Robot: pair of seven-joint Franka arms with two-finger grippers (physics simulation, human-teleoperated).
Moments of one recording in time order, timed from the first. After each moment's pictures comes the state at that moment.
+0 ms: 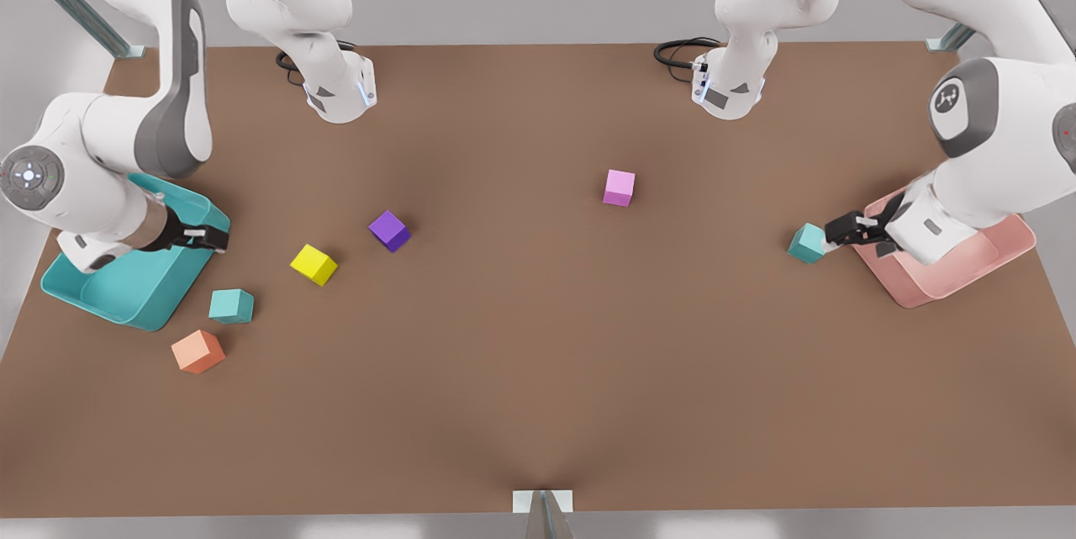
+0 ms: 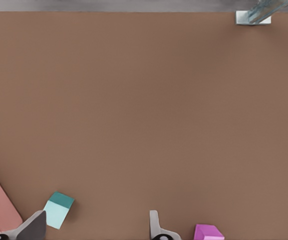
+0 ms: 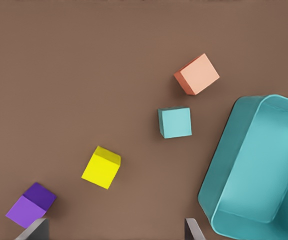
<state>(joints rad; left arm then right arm) 0.05 0.26 -0.08 -1.32 -0.11 1.54 0.03 0.02 0.15 -0.08 -1.65 -0.06 1.67 0.00</state>
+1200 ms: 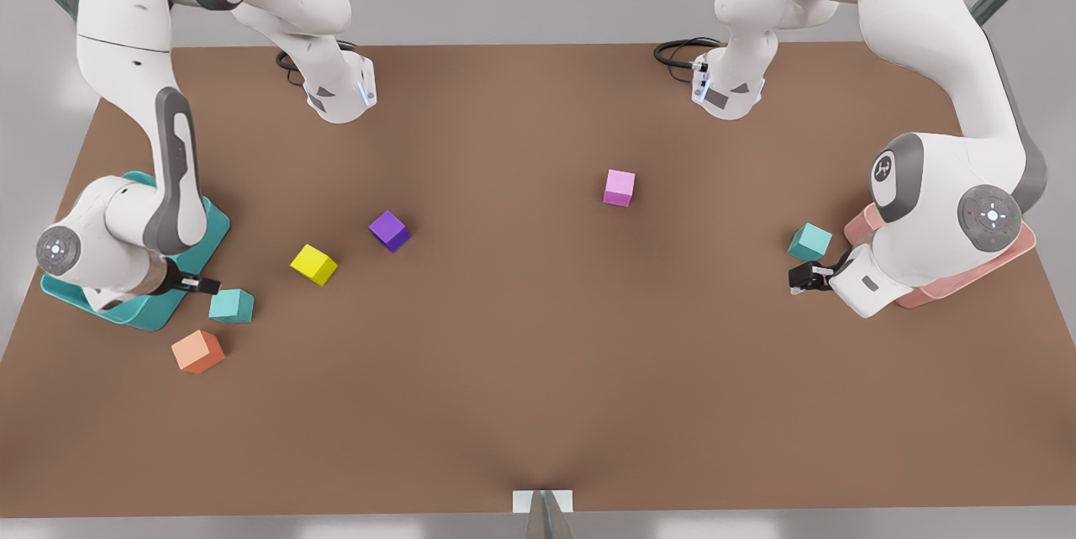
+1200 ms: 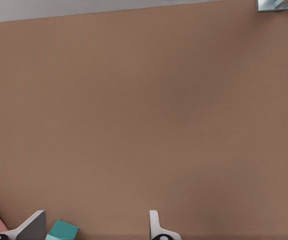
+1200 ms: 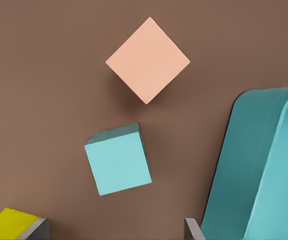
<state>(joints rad) 0.00 0.40 -0.10 -1.31 -0.01 1.65 0.03 -0.15 0.40 -0.13 -1.85 0.01 2.10 -0.09</state>
